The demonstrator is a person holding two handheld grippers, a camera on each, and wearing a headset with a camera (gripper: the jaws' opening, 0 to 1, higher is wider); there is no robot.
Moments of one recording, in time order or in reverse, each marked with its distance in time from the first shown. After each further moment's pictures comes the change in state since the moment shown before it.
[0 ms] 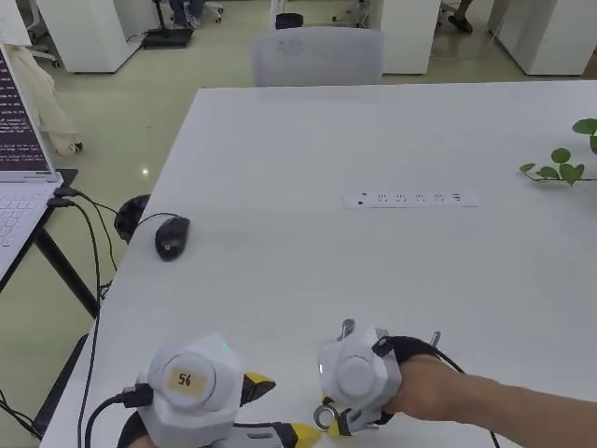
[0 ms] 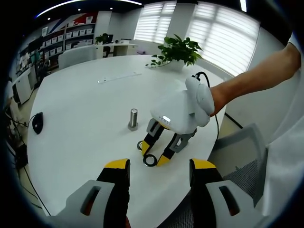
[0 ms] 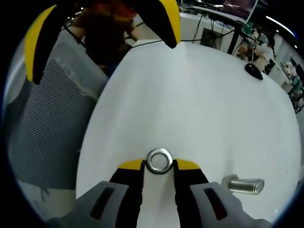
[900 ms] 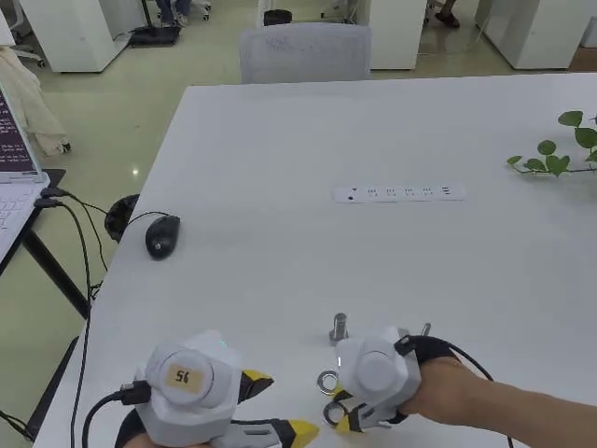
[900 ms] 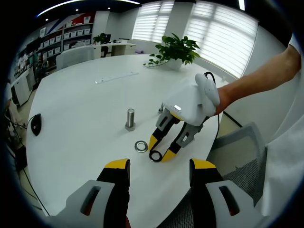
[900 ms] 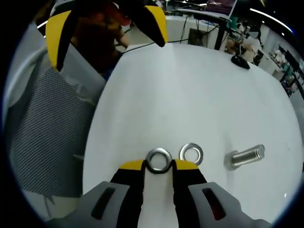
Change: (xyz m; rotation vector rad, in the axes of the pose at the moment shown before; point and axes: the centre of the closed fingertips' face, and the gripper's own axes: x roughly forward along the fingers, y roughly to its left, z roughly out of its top) left arm 0.003 -0.005 0.000 0.011 0.006 -0.010; right arm -0.017 0.008 -0.020 0.119 -0.048 -0.054
